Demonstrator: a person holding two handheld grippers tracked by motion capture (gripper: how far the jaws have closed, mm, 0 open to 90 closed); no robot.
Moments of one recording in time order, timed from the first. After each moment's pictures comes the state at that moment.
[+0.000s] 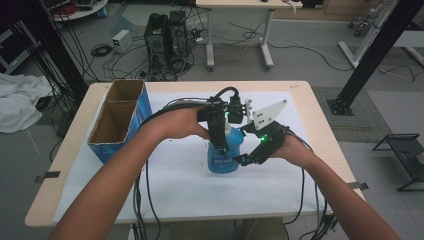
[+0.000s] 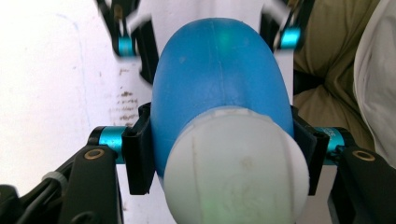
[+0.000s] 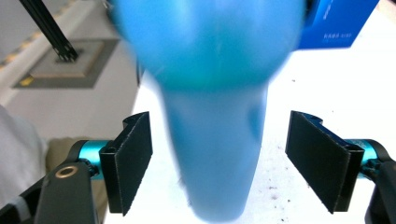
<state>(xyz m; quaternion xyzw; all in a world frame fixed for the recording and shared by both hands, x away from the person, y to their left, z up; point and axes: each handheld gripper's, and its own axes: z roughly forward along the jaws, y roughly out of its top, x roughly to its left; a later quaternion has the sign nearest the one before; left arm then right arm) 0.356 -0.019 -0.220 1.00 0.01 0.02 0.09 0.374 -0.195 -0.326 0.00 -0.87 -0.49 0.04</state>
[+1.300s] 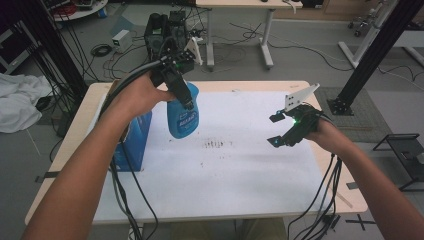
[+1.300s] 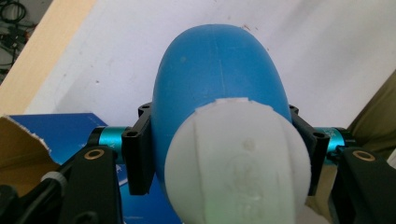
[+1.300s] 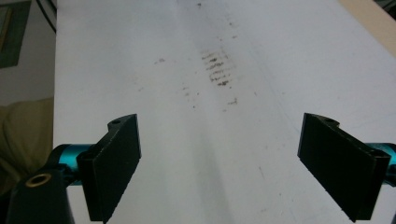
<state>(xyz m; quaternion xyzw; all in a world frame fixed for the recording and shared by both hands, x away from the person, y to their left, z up) 0.392 0.073 -0.156 0.93 0.32 0.10 0.12 0.405 -0.275 -0.304 -0.13 -0.92 -0.37 -0.03</state>
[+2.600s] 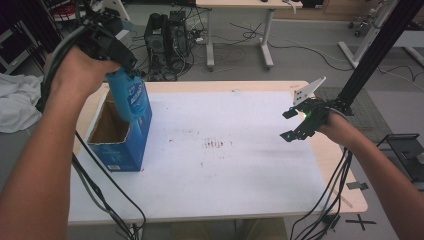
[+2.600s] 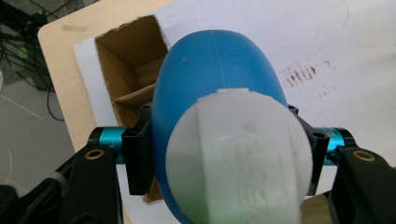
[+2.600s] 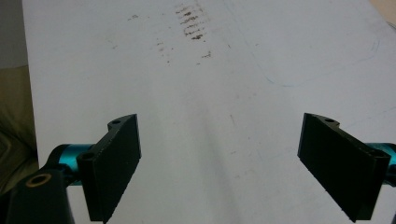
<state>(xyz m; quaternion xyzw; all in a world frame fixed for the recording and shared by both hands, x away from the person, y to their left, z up) 0.380 0.181 -0.089 0.79 0.57 0.15 0.14 0.421 -0.301 -0.297 -0.16 -0.94 -0.31 -0.03</state>
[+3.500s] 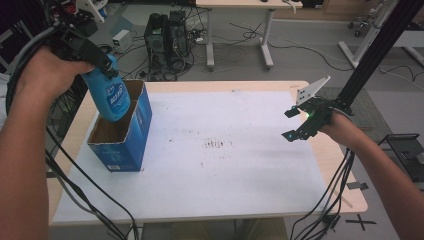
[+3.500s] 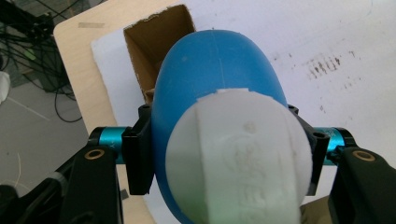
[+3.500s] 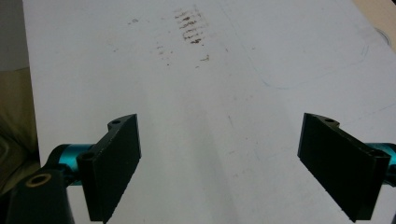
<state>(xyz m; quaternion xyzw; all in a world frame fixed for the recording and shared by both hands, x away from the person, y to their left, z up) 0.386 0.229 -0.098 0.81 0.55 0.15 0.14 0.414 -0.304 -0.289 -0.17 -0.93 -0.31 -0.05</state>
